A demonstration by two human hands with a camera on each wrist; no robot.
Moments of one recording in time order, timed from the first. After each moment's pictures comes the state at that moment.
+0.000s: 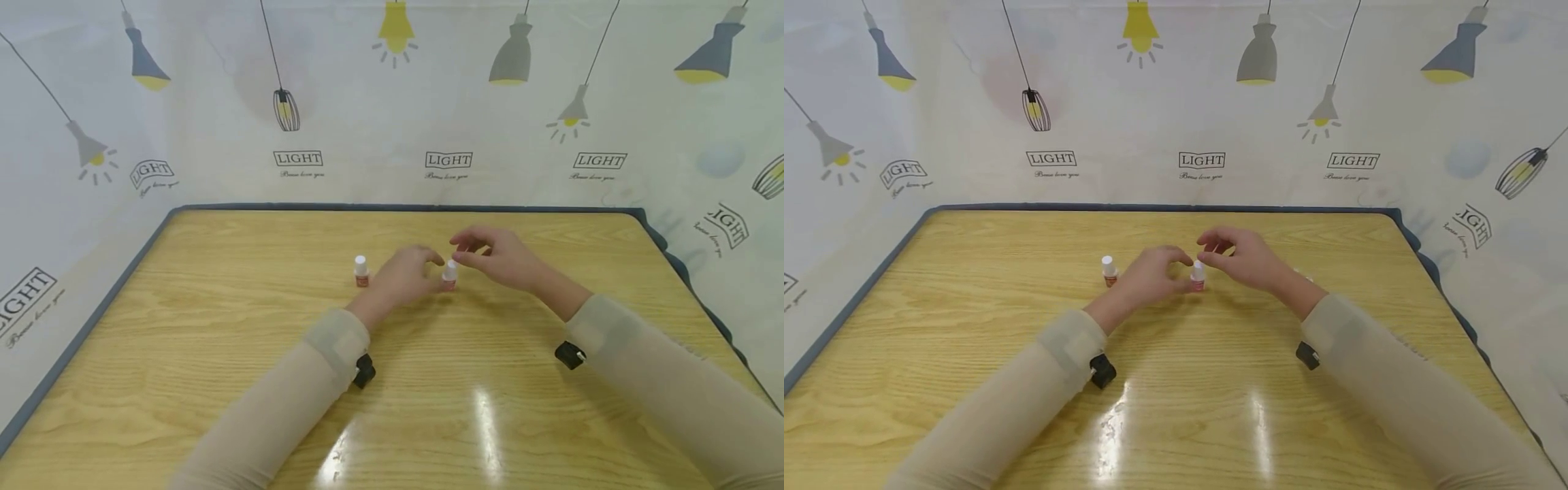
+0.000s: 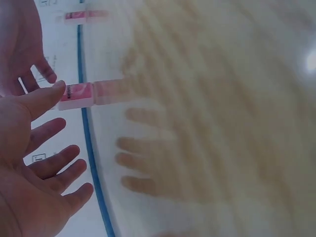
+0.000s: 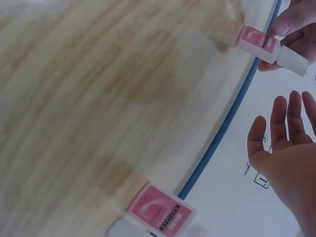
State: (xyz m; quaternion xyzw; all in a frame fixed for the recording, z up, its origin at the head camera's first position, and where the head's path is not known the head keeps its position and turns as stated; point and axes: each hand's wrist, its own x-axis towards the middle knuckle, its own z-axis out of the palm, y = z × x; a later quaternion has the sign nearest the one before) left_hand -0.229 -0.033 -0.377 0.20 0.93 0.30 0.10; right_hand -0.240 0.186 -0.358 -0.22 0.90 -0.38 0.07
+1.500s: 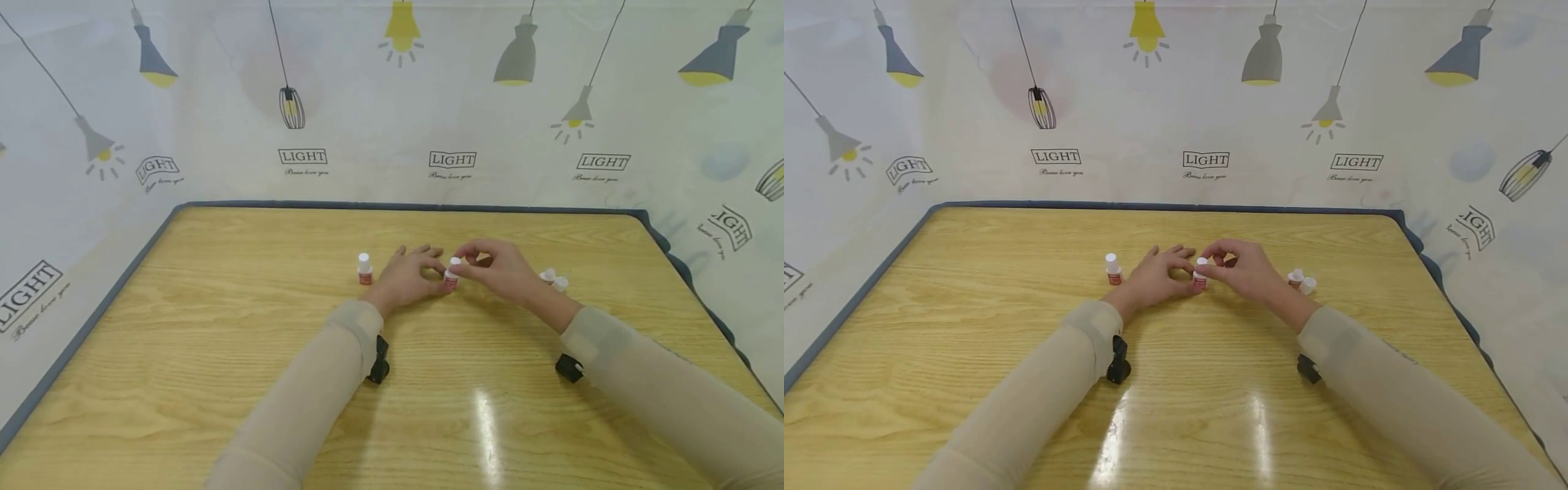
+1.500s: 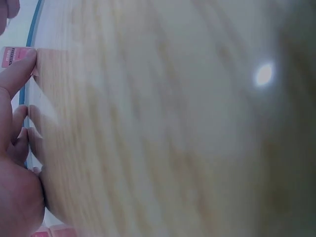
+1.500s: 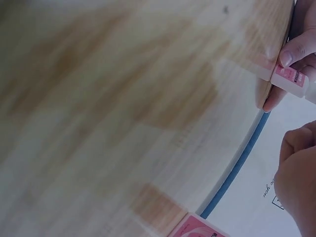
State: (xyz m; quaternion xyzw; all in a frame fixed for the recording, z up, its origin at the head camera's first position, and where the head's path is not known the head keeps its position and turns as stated) left_hand -0.248 -0.044 -0.416 0.23 0.91 0.33 0.13; right_hand -0.228 0.181 -0.383 -0.16 0.88 -0.44 0.06
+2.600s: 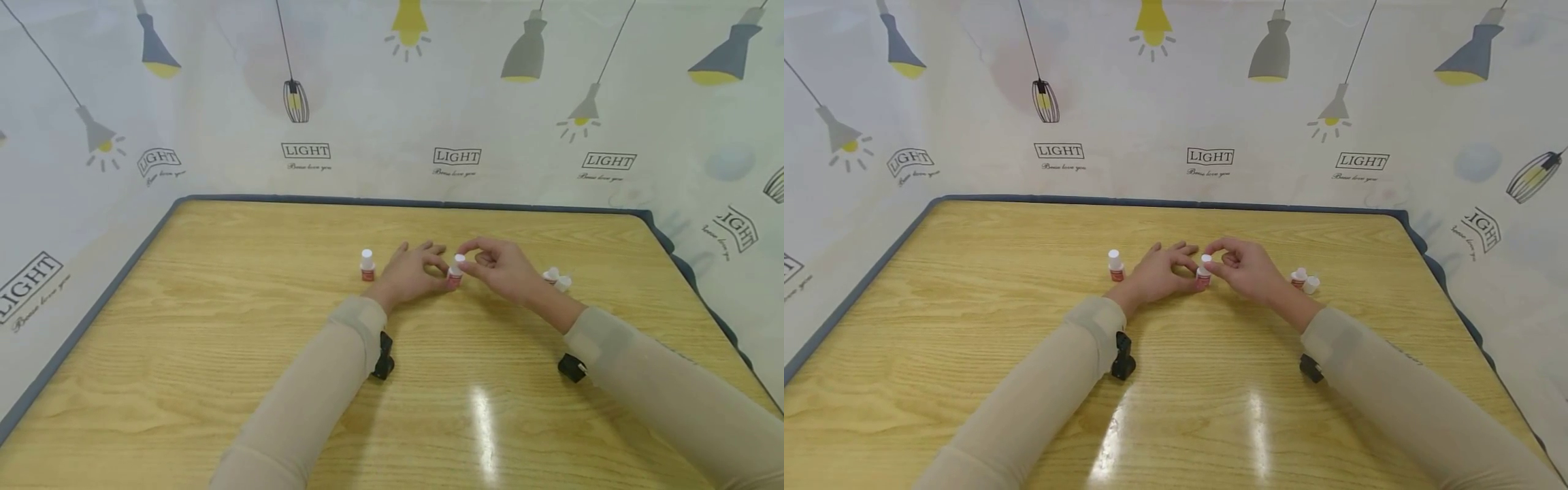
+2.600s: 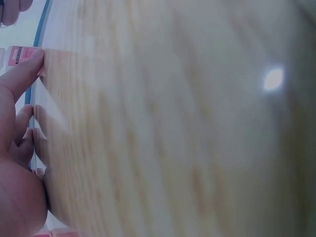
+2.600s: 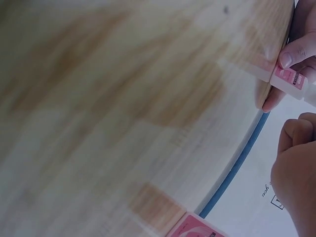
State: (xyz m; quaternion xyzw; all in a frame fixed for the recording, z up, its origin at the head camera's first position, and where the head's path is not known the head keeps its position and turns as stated) left_hand -0.249 -0.044 -0.416 0.22 0.91 0.32 0.12; right_hand -0.229 0.180 -0.386 -0.18 0.88 -0.43 0.06
